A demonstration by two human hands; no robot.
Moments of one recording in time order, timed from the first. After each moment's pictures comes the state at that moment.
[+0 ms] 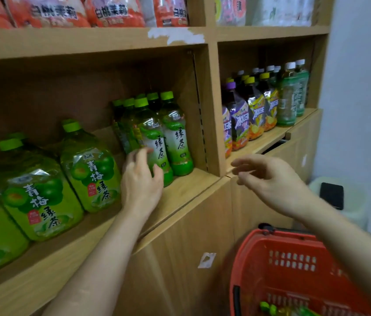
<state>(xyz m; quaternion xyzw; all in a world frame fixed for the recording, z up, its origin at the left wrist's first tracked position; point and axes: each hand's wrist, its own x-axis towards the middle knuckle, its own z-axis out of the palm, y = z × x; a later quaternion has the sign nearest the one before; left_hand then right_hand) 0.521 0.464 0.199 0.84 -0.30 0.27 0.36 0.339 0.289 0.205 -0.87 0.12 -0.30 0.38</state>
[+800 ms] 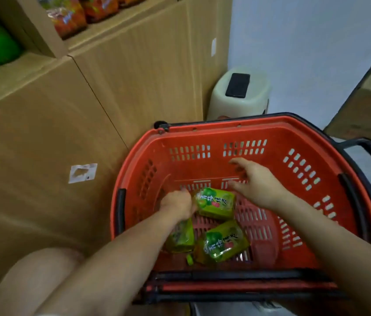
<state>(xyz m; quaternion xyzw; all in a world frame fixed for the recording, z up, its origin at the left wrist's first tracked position) 0.322 0.292 -0.129 0.86 -0.43 -0.26 -0.10 0.150 0.188 -0.041 -0.87 0.38 -0.05 0.32</state>
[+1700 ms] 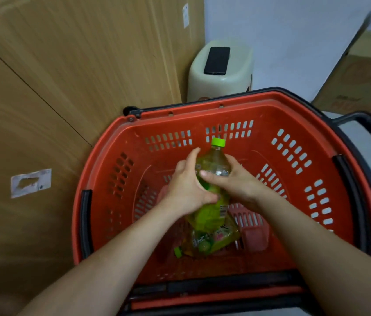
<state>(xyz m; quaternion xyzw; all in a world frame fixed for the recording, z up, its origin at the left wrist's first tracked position) 0.281 0.261 -0.100 0.80 -0.44 -0.32 0.26 0.154 0.175 -0.101 -0.58 0.47 -0.09 0.66</state>
